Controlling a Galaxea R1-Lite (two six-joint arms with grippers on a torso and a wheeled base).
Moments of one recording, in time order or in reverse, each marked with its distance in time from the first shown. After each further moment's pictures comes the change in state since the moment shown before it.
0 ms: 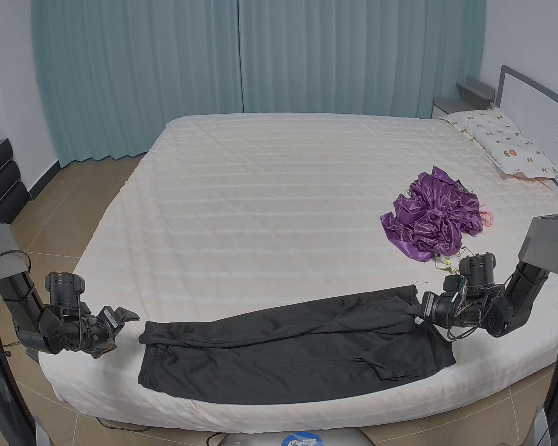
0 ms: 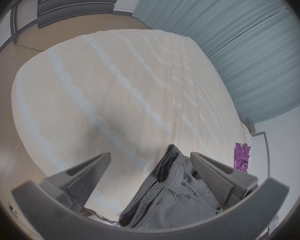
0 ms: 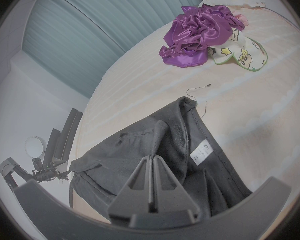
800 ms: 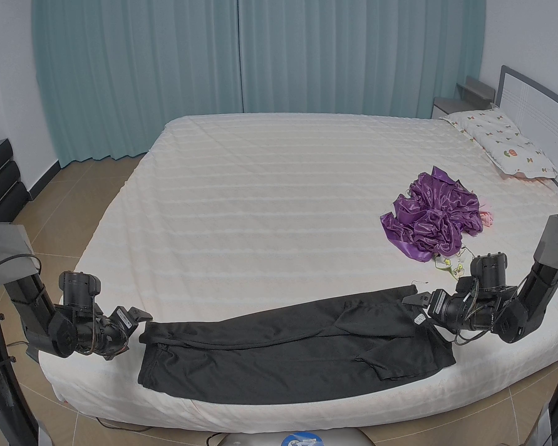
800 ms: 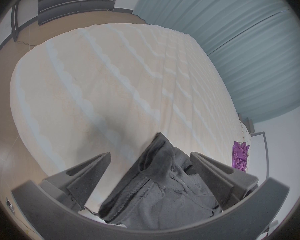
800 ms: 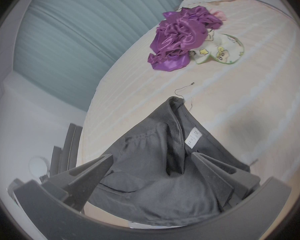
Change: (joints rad) left arm -0.133 -0.012 -0.005 0.004 0.081 -0.103; right arm 0.027 -0.137 0.132 -0.026 -0.099 0.227
